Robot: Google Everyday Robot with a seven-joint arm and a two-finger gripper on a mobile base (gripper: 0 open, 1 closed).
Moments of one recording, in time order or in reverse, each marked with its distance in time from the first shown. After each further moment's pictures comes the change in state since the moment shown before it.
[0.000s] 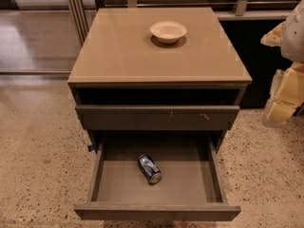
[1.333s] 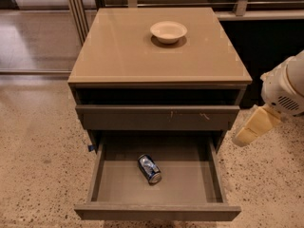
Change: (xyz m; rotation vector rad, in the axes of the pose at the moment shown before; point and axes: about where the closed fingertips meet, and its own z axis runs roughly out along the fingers) arm 0.030 0.000 0.097 0.085 -0.079 0.293
